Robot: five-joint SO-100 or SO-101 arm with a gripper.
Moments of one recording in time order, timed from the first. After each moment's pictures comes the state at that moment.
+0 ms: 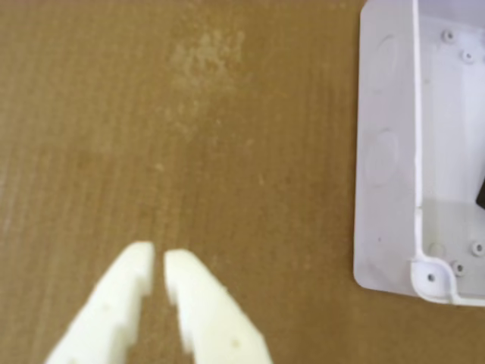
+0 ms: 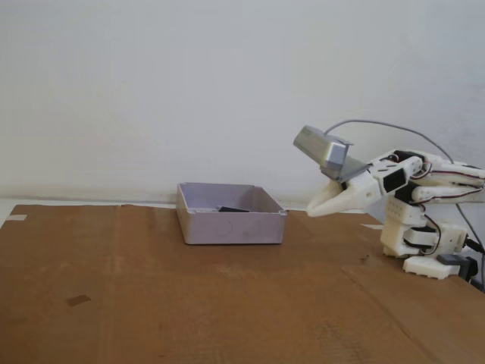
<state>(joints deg) -3.4 176.7 172.8 29.0 2.5</state>
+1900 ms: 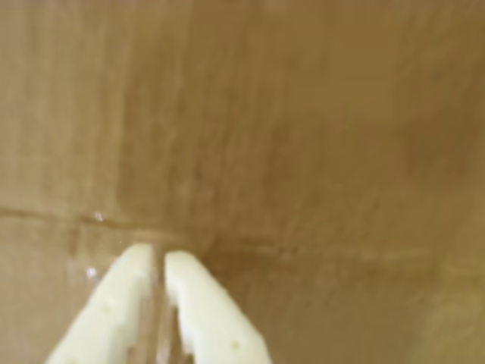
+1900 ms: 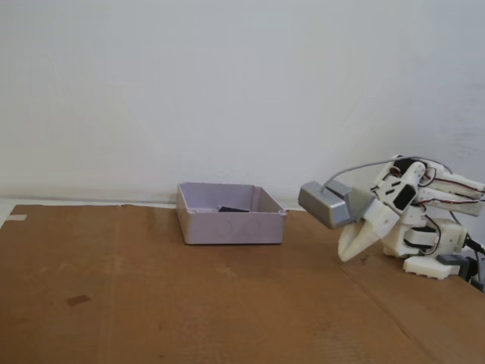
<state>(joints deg) -4.7 187.3 178.1 66.5 2.7</state>
